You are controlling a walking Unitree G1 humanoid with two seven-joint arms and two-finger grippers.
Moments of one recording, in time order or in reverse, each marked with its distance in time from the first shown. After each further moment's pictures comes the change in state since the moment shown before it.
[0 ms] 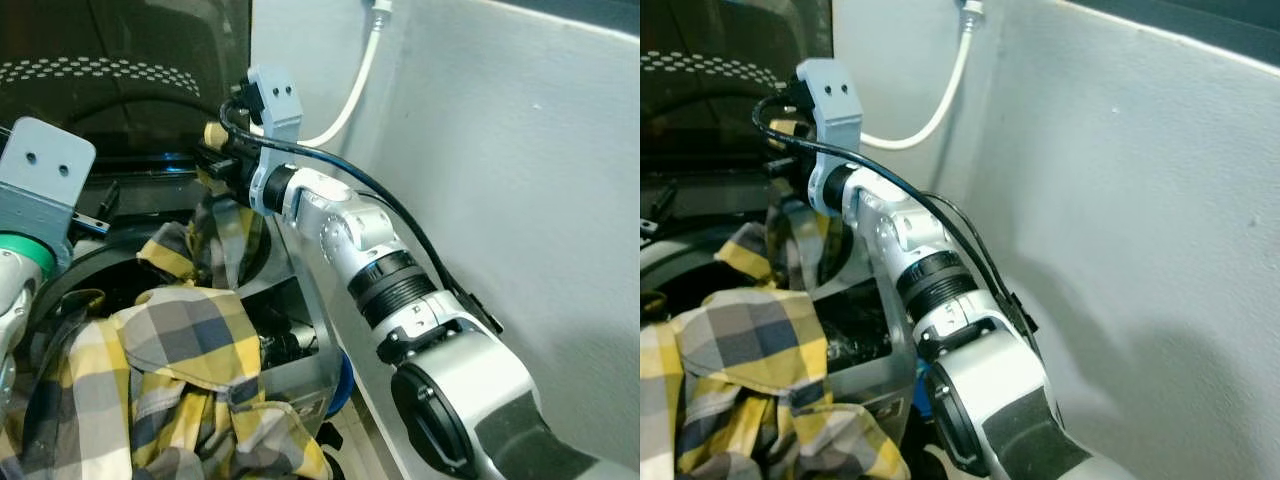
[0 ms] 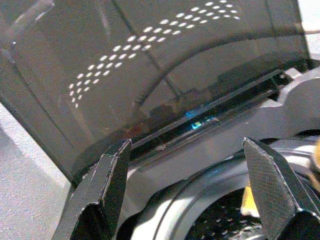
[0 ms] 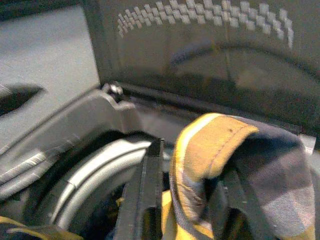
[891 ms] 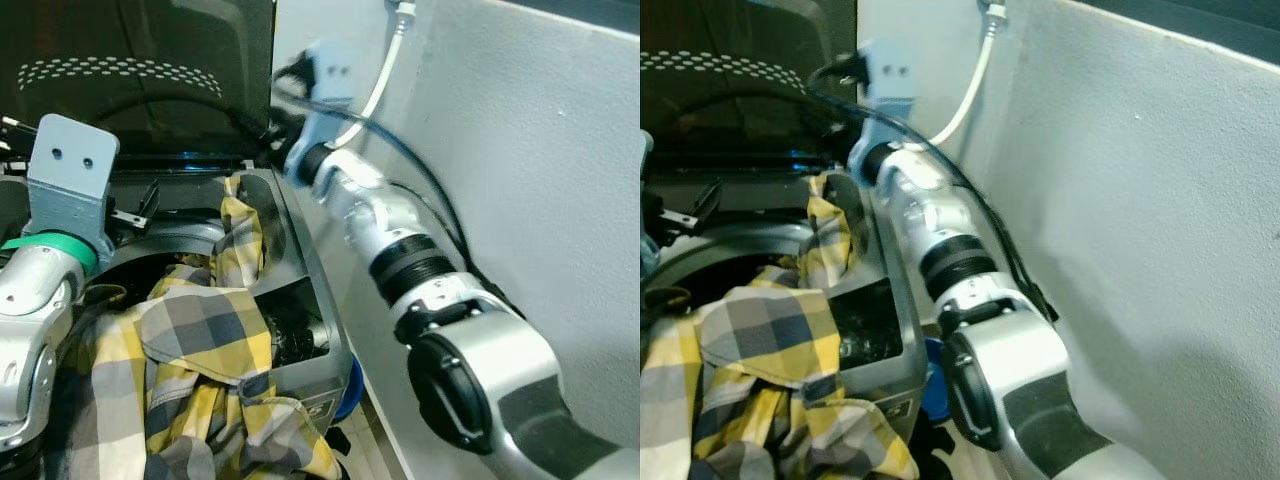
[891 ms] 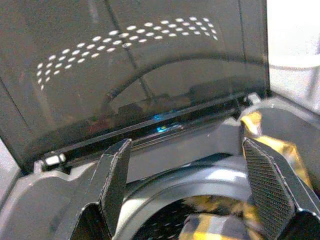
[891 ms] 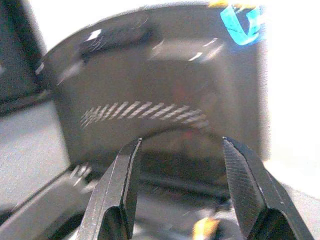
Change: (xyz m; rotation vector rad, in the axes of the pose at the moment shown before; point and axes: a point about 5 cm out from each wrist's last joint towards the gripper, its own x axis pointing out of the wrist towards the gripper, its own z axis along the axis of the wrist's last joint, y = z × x) left arm 0.011 -0.037 0.003 -0.283 0.017 -0.083; right arm -0.049 -0.067 0.046 0.050 -0.367 -0.257
